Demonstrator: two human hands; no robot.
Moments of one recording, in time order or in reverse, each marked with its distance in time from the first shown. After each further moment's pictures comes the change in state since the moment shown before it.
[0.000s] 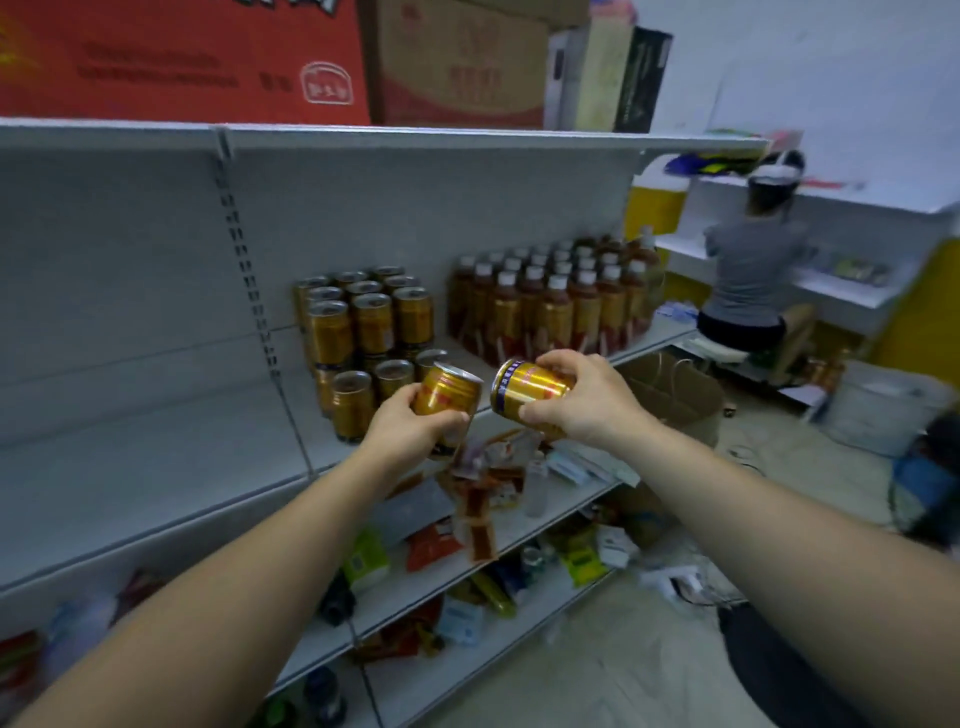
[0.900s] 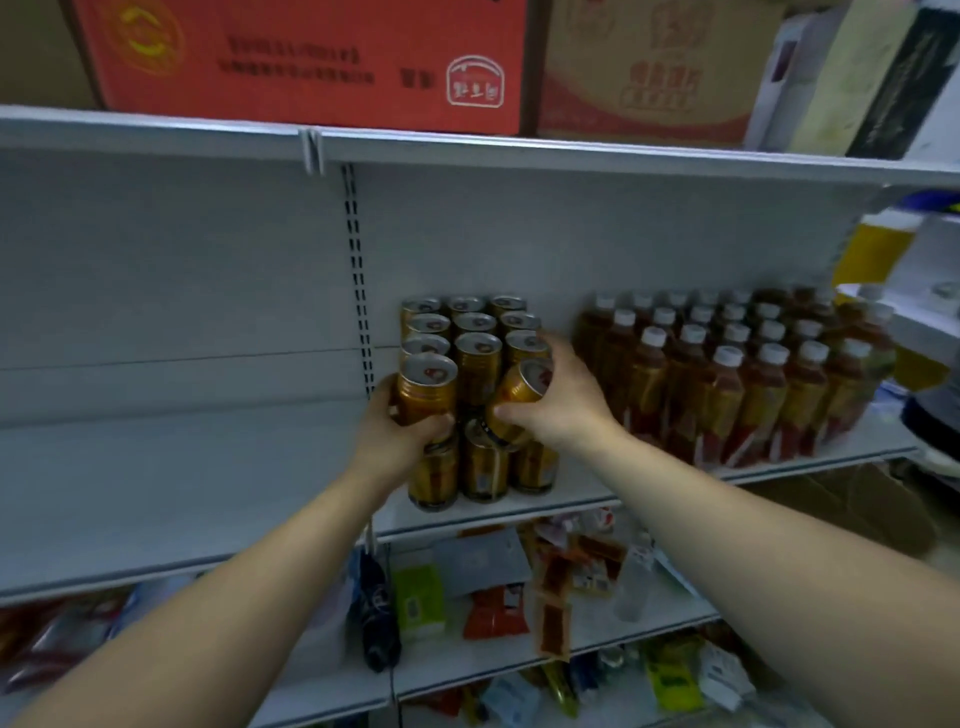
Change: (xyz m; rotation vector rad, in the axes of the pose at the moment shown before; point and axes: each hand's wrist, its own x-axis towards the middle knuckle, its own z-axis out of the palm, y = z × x) left_hand 0.103 -0.036 -0.078 -0.080 0.468 0.058; right_hand 0.179 -0.062 0.117 0.155 -0.169 -0.293
